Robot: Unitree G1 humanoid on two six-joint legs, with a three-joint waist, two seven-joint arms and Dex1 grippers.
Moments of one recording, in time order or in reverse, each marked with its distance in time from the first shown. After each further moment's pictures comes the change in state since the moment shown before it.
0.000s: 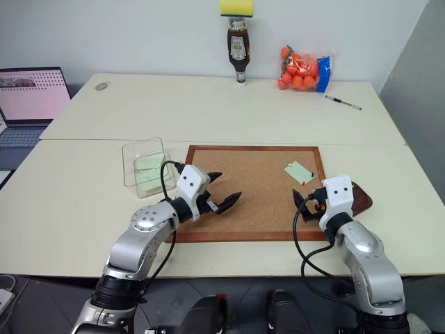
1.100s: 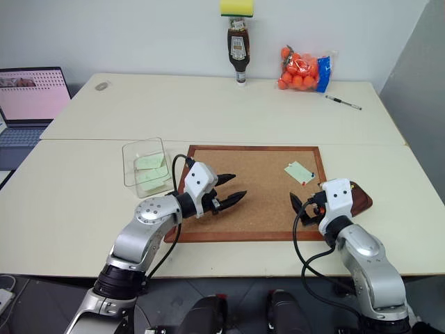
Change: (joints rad) left arm -0.084 0.006 -0.059 0.093 0.001 -0.038 -0.112; right arm 0.027 -0.002 0.001 -0.034 0.020 0.001 0.035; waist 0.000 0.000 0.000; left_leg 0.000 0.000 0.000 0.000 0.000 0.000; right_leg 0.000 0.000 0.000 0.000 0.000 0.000
